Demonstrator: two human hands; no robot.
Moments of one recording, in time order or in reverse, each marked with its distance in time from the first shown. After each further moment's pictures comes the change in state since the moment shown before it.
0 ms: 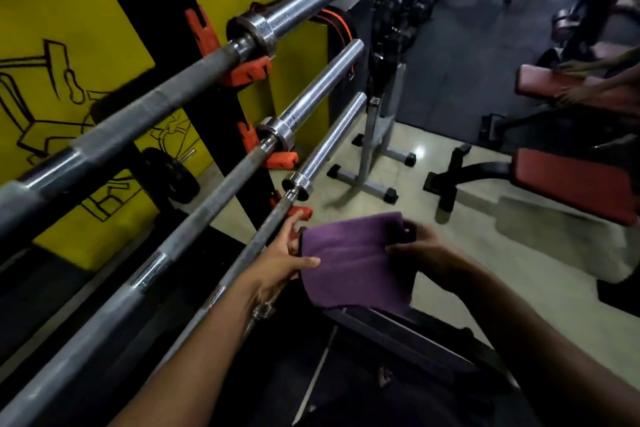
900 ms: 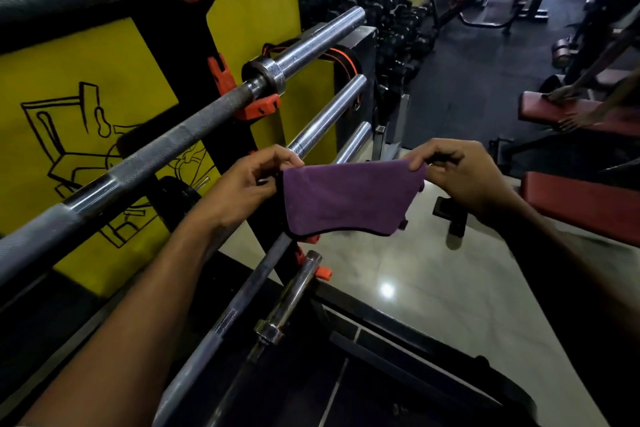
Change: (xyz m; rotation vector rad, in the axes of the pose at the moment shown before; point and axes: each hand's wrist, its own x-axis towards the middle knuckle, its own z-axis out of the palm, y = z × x) left_hand -0.042 0.170 -0.021 0.482 -0.006 0.550; right_hand -0.005 -0.135 -0.030 -0.451 0.196 -0.635
